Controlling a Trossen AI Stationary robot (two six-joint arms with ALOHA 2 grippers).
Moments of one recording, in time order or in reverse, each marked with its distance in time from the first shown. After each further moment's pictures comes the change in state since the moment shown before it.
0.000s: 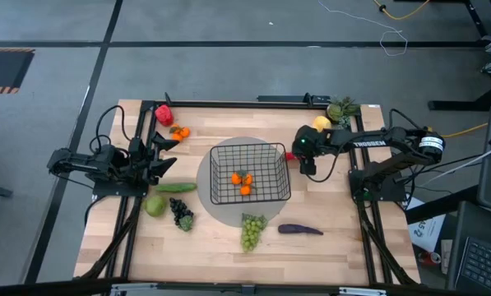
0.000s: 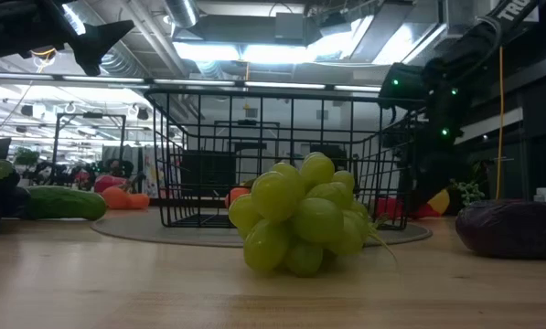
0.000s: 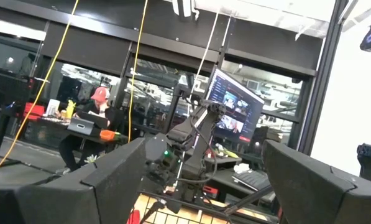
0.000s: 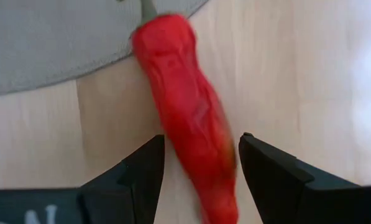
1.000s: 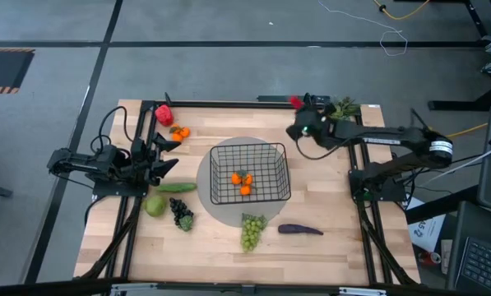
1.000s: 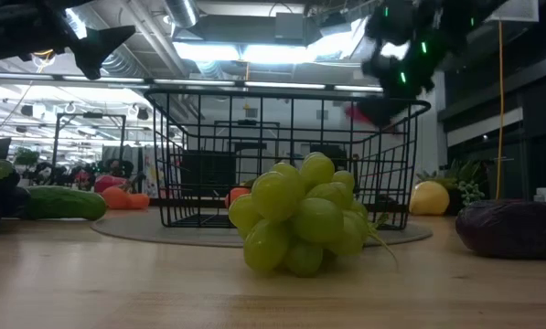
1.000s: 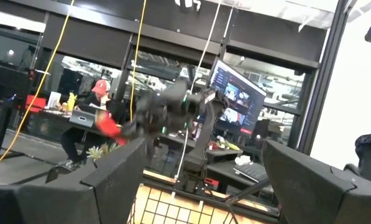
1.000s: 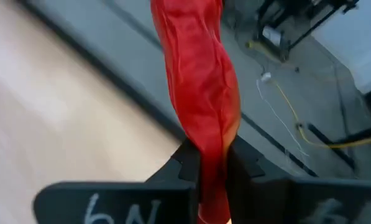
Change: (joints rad) left arm 0.000 0.000 0.000 -0.037 0.000 -0.010; right arm 0.062 -0.119 0.282 -0.005 0.742 0.464
